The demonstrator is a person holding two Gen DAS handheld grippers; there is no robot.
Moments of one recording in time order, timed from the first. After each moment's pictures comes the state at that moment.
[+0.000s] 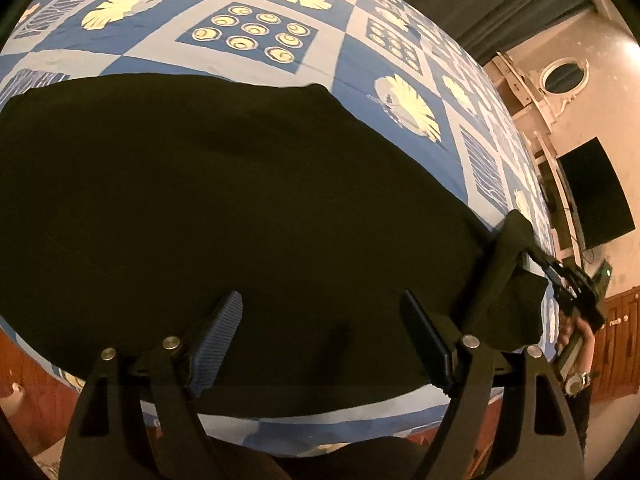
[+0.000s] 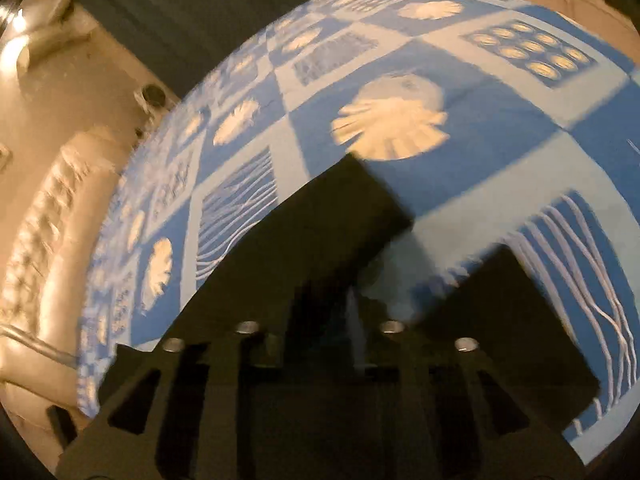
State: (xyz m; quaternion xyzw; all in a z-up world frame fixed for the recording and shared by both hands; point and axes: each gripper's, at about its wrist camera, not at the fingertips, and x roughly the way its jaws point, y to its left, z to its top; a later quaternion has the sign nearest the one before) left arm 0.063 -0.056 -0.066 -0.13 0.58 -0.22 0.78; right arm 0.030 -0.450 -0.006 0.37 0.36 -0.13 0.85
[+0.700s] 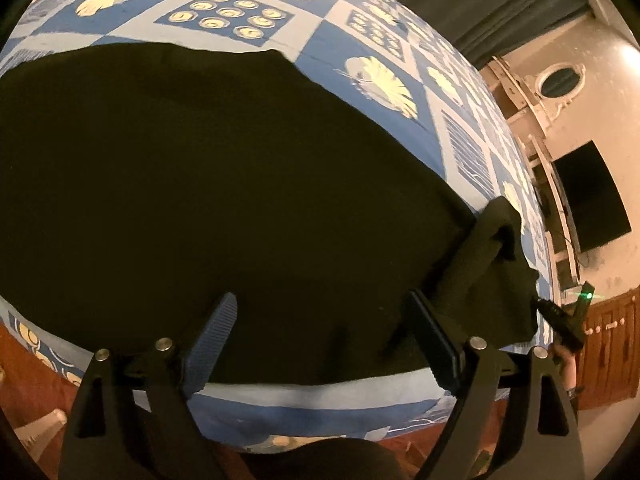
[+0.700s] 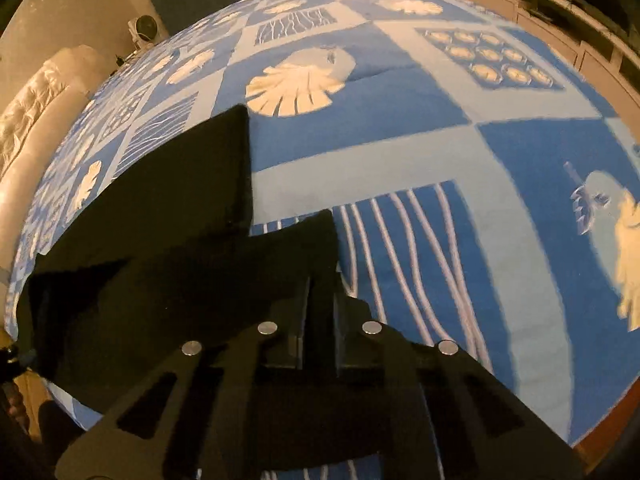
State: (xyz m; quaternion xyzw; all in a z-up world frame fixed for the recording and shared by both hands) left arm 0.026 -0.096 -0.073 -0.15 0.57 -0.22 0.78; right arm 0.003 -0.482 -0.035 0.18 0.47 -0.16 0.85
